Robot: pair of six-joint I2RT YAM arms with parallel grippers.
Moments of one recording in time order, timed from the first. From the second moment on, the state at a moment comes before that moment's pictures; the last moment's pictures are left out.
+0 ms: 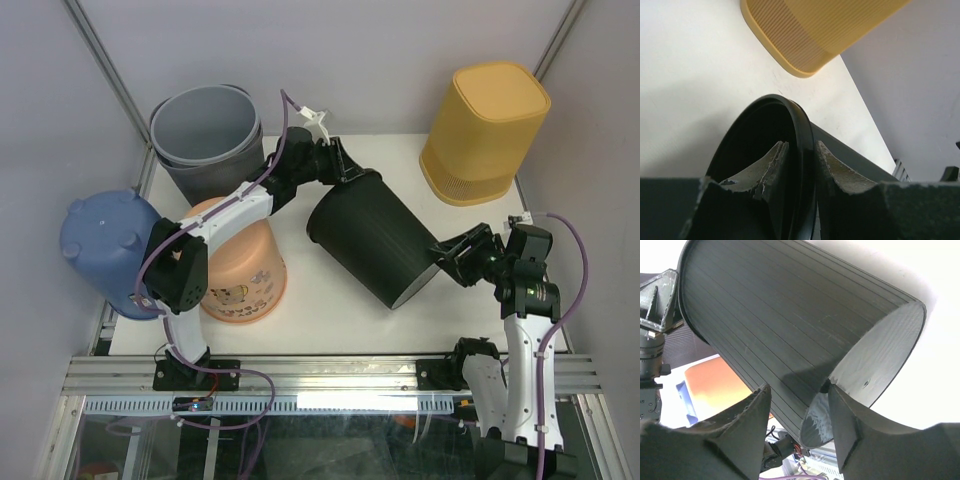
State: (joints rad) left arm -0.61 1.85 1.50 0.06 0.34 -0.63; right arm -0.17 0.66 0.78 -0.84 -0.52 0.86
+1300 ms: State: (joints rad) left arm -0.66 2.20 2.01 -0.25 0.33 -0.59; right arm 0.02 0.82 1.00 -0.47 -0.50 0.88
